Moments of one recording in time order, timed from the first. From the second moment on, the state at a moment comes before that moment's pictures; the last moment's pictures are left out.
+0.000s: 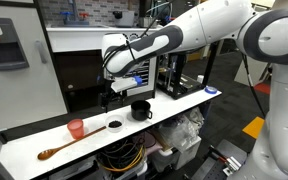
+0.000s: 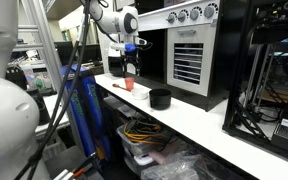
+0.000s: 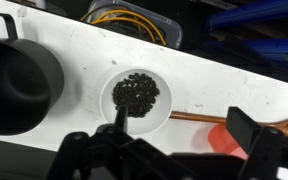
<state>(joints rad) 0.29 0.33 0.18 -1.76 0.03 2.10 0.27</state>
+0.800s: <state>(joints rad) 0.35 0.56 0.17 -1.51 0.03 2.06 0.41</state>
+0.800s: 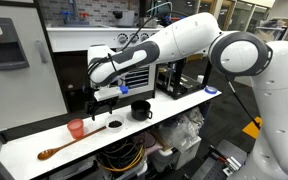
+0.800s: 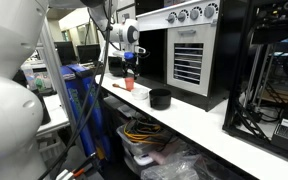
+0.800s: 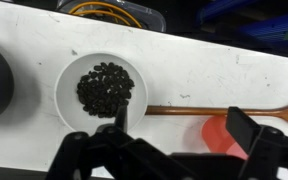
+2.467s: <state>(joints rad) 0.42 0.76 0.10 -1.33 -0.10 1.97 0.46</state>
